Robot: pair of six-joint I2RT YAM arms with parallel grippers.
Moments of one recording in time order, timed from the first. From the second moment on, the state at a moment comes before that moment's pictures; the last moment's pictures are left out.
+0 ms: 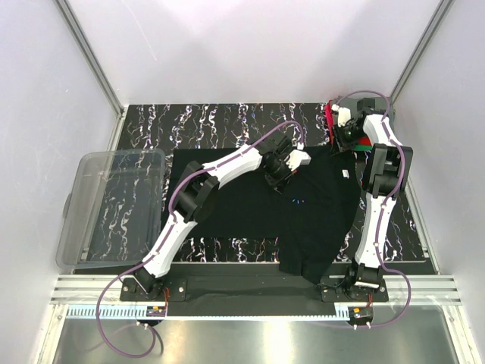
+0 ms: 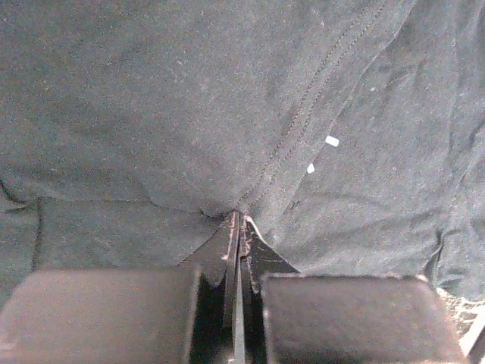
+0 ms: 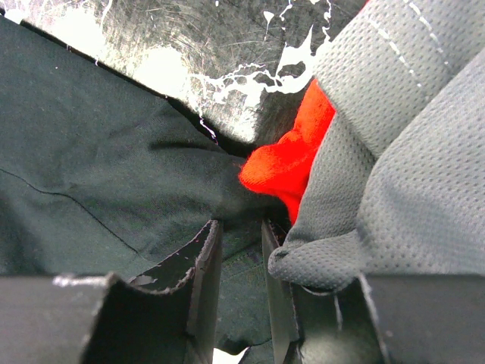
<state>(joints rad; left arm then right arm) -0.76 2.43 2.08 -0.79 0.48 0.26 -0.14 2.44 2.09 -0.90 -0.43 -0.48</state>
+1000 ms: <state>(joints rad) -0.63 1.85 1.67 -0.85 0.25 0.47 -0.14 1.87 1.62 -0.74 -0.38 -0.66</state>
